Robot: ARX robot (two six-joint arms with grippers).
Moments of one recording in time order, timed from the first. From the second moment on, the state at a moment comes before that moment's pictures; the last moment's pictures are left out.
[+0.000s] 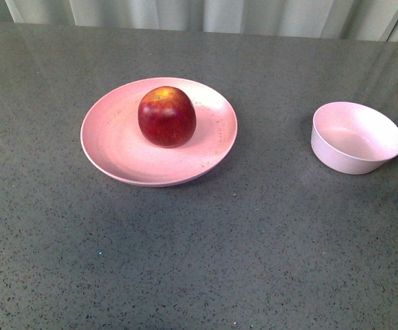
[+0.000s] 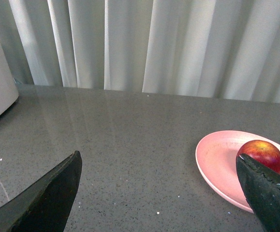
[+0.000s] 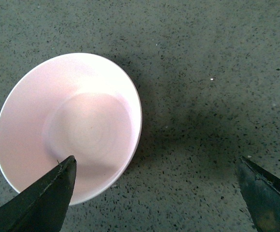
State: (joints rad) left arm 0.00 0.02 0.01 0.00 0.00 -0.01; right arm -0.14 1.77 0.71 0.40 -0.22 -0.02
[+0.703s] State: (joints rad) left arm 0.00 0.02 0.01 0.00 0.00 -0.01; right arm -0.10 1.96 0.85 0.35 -0.21 0.12
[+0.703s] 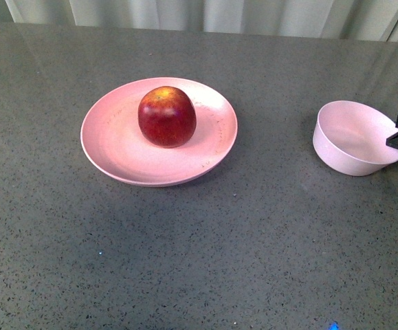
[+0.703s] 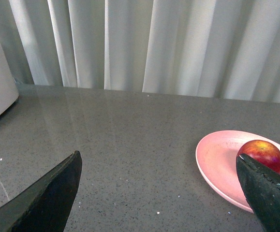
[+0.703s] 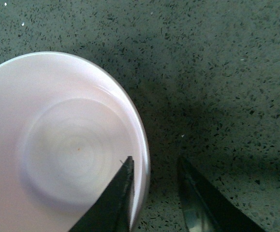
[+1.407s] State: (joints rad) left arm 0.00 0.02 0.01 0.00 0.00 -0.01; right arm 0.03 1.99 0.97 0.25 -0.19 0.21
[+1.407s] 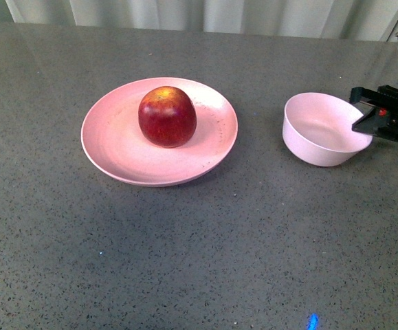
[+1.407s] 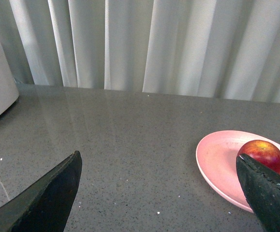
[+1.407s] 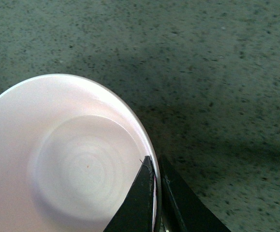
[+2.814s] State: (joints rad) left arm 0.00 0.02 0.01 0.00 0.00 -0.01; right arm 0.00 1.34 0.27 1.06 0.00 0.01
